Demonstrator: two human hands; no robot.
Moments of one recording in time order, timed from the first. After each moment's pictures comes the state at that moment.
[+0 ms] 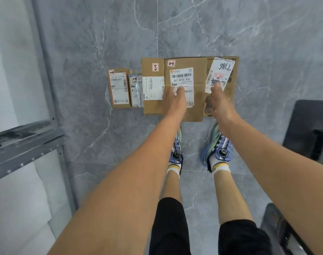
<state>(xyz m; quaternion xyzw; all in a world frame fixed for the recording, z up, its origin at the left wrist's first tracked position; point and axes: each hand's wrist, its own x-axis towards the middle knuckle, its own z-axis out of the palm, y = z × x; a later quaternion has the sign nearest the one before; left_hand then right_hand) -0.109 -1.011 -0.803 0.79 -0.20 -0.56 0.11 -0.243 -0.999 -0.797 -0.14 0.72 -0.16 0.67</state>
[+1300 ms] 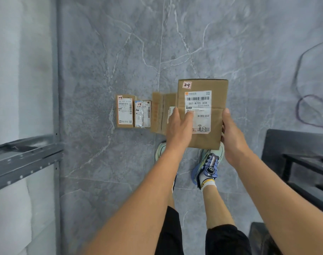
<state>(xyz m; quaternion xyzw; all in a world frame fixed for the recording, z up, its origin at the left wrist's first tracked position) -0.108 -1.022 -0.654 0.74 -0.24 -0.61 0.16 -0.254 -1.010 -0.676 -0.15 0.75 -0.19 0.62</state>
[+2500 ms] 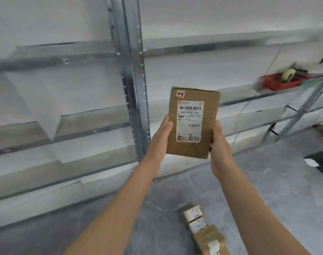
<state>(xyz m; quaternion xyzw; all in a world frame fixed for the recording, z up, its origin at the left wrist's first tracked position) 0.072 -0.740 -0.029 0.70 -0.15 -0.19 0.67 0.012 -0.897 -0.038 -0.62 0.29 -0.17 0.71</state>
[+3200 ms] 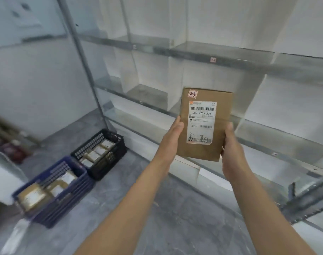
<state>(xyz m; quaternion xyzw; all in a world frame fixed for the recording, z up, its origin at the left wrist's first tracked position) 0.052 -0.181 -0.015 0.69 0.13 0.12 0.70 0.134 -0.332 -0.020 -0.68 -0.01 0.15 0.72</state>
